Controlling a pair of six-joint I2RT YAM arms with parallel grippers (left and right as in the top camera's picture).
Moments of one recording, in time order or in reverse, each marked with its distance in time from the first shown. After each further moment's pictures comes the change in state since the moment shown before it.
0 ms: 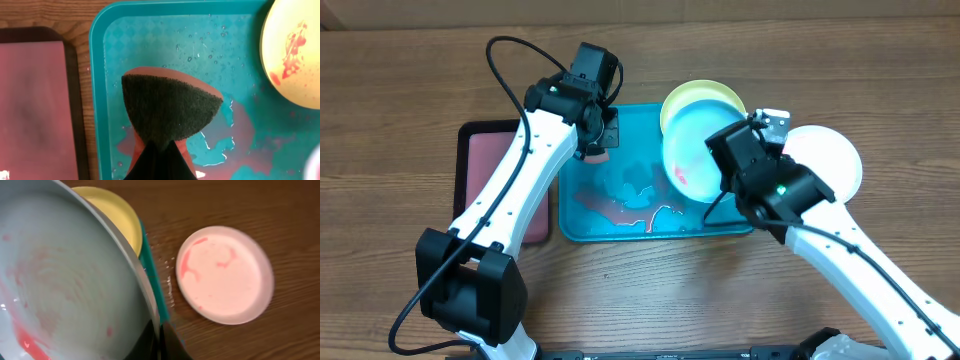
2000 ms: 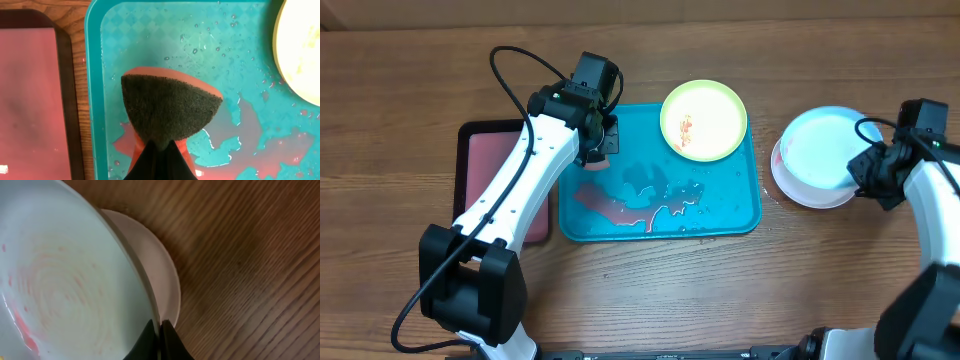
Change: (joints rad) left arm 0.000 0.000 -0.057 0.032 0.003 -0.019; right arm -0.917 0.215 -0.001 0.026 -0.562 0.007
